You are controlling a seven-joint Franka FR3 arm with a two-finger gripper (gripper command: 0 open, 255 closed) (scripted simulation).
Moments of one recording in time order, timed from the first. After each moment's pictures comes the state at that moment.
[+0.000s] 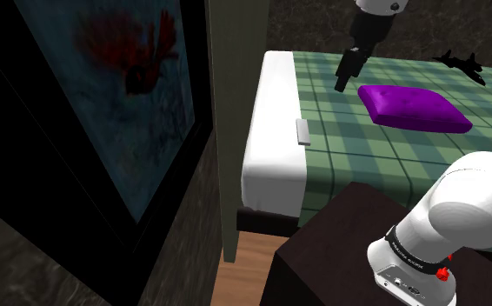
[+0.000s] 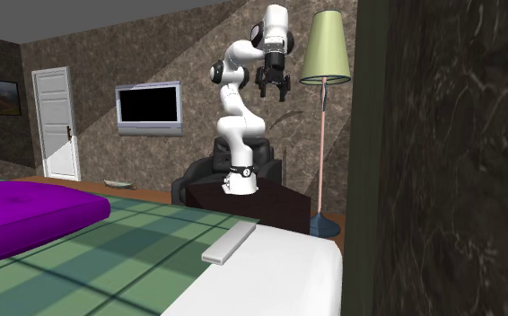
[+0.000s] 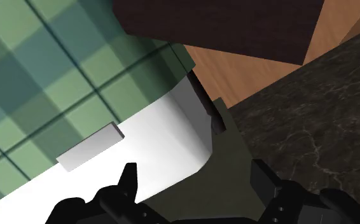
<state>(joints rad) 0.01 -0.78 0.02 -2.36 -0.09 1.67 -0.15</state>
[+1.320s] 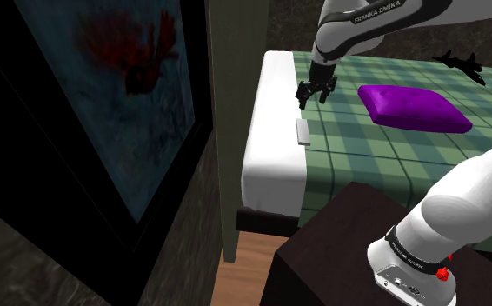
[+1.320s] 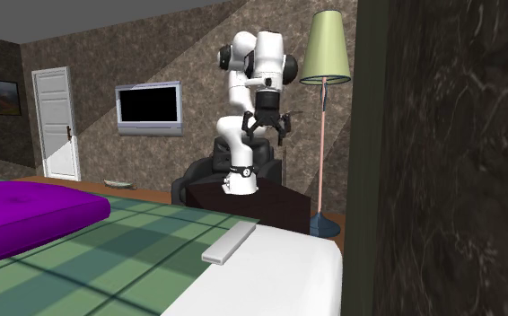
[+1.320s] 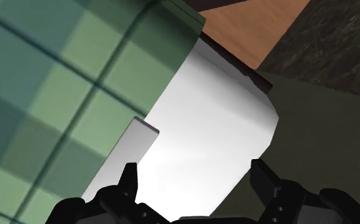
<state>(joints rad) -0.13 -0.23 -0.09 -2.31 -0.08 2.14 0.04</state>
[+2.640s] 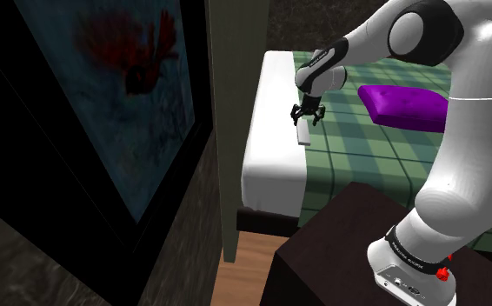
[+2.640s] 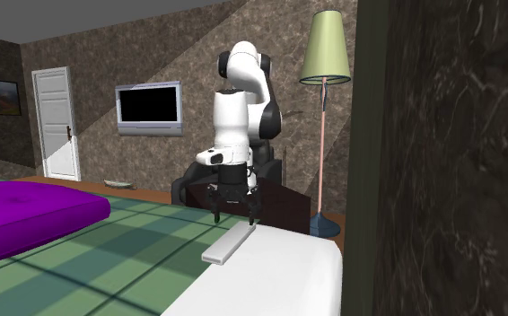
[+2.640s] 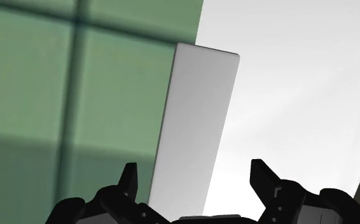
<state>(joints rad) -0.28 0.46 -0.18 -1.93 0.14 2.38 0.10</state>
